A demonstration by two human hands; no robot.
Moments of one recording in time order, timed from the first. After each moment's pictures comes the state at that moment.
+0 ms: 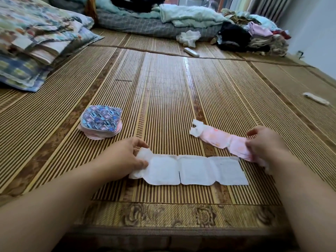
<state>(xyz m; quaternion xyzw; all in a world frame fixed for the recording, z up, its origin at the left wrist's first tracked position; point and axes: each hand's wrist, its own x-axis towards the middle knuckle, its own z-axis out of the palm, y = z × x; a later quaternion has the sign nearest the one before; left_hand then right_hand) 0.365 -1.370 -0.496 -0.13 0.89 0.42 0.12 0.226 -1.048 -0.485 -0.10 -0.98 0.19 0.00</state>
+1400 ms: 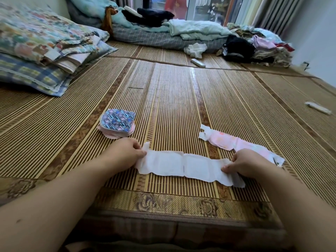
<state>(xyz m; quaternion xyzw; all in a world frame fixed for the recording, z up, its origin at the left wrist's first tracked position) 0.381 -1.387 -0.493 -0.18 0.92 0.33 0.06 0.279 -1.083 -0.483 0.00 -0.97 0.11 -0.20</state>
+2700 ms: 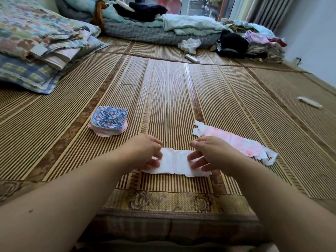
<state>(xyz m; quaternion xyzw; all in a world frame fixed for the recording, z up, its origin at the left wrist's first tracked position) 0.366 -1.338 -0.473 -0.20 0.76 0.59 0.15 0.304 -1.145 -0.466 0.02 -0.84 0.45 -0.30</state>
